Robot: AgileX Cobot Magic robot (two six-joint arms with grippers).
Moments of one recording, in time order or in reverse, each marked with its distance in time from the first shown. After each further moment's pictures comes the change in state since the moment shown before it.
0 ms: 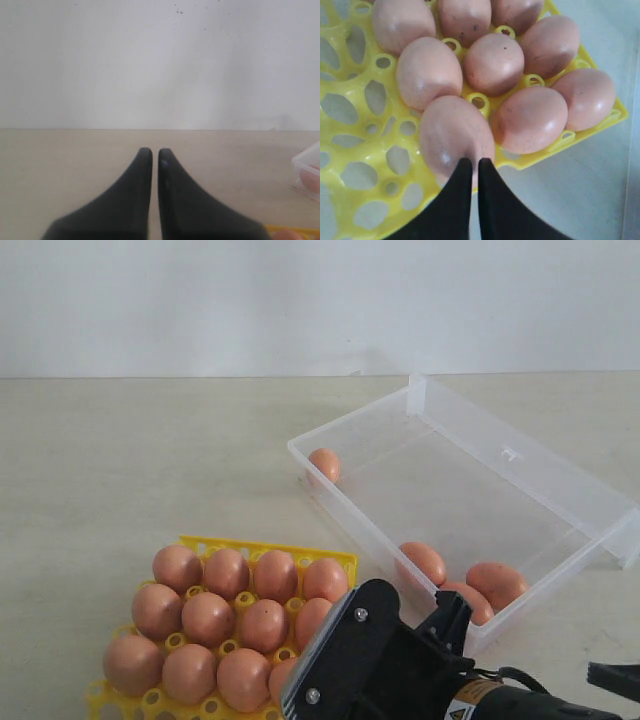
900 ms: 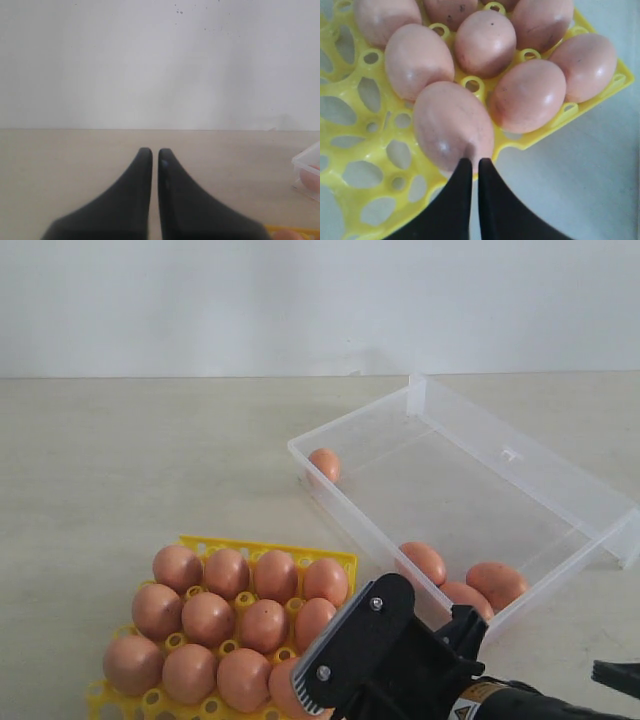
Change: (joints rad) left arm 0.000 0.000 0.000 0.000 0.000 0.000; right arm 0.000 0.000 0.000 0.094 0.021 0.044
